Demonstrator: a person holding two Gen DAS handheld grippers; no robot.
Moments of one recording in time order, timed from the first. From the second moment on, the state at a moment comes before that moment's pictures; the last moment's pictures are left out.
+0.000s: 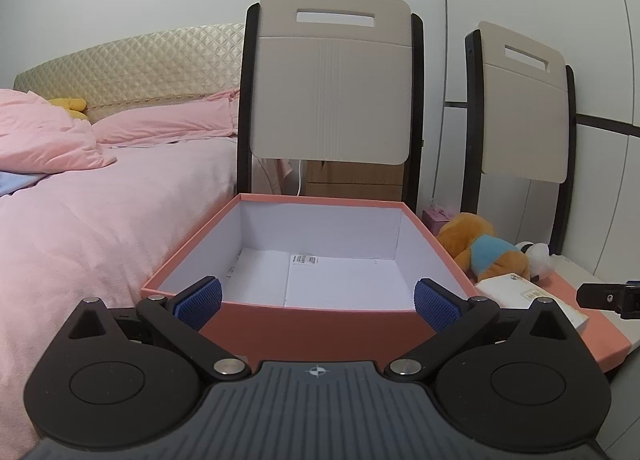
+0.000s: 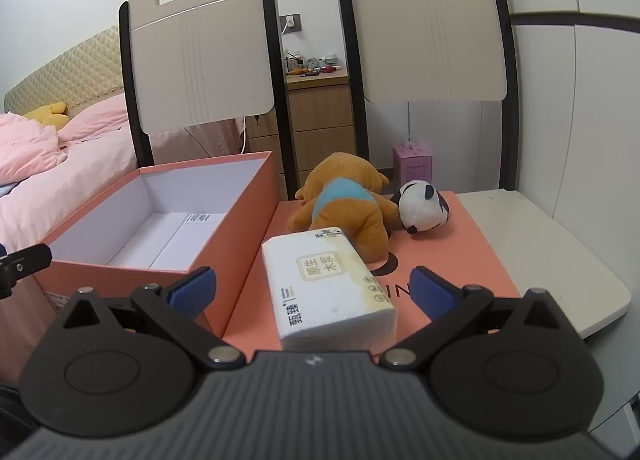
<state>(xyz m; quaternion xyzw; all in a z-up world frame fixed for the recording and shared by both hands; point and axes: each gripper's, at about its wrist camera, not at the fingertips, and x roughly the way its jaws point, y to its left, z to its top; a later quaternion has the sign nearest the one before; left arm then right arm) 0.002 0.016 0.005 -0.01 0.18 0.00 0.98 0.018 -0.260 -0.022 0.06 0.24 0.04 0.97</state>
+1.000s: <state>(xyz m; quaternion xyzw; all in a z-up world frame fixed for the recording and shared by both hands) -0.009 0.000 -0.001 0.01 0.13 0.00 0.99 0.015 -0.261 -0.024 0.07 0.25 0.06 0.96</state>
